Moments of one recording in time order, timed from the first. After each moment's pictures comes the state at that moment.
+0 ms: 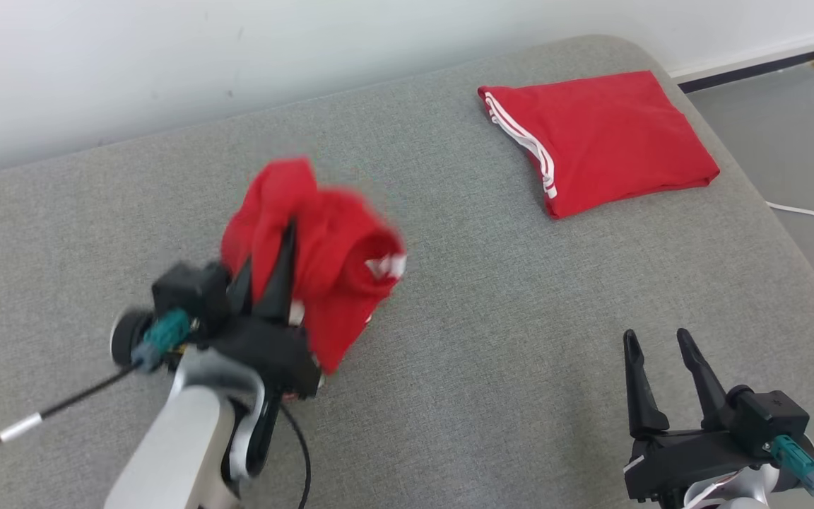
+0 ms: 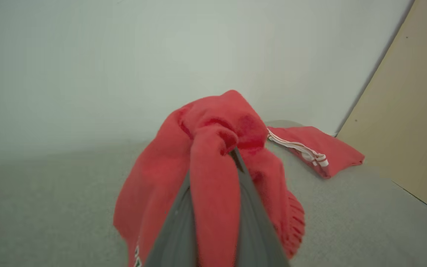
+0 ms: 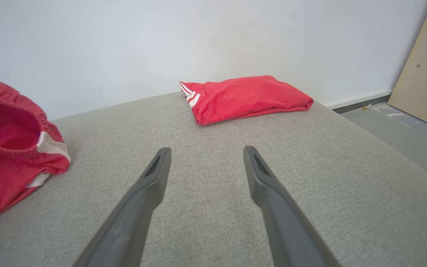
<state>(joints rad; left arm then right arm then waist) -0.52 0.18 -0.40 0.26 -0.46 0.06 -0.08 -0.08 -0.06 -0.07 0.15 0.17 0.13 -0.15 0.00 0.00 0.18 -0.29</state>
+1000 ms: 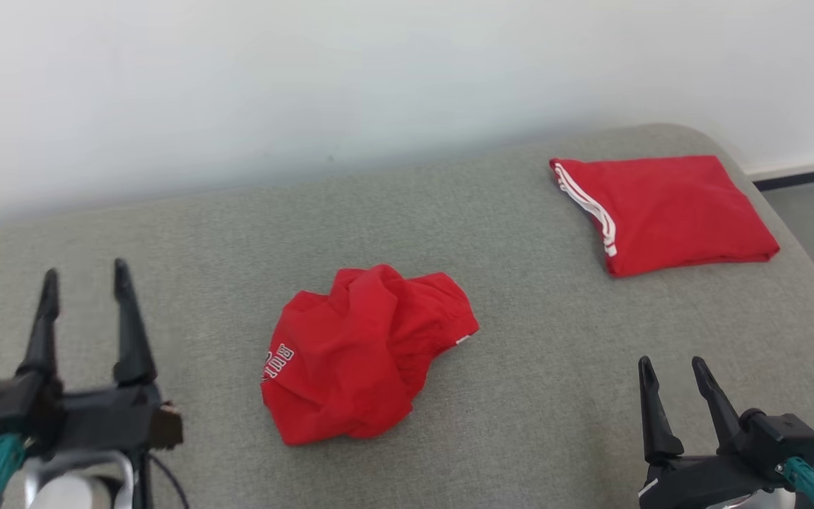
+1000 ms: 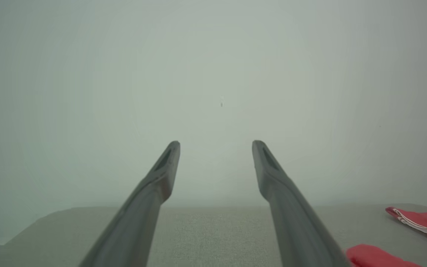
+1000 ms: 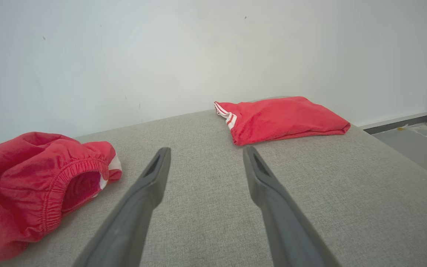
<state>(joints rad) -0.25 0.29 -0.14 0.08 -0.40 0.18 -0.26 -0.02 -0.07 -0.09 0.13 0.17 0.13 -0.12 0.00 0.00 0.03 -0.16</state>
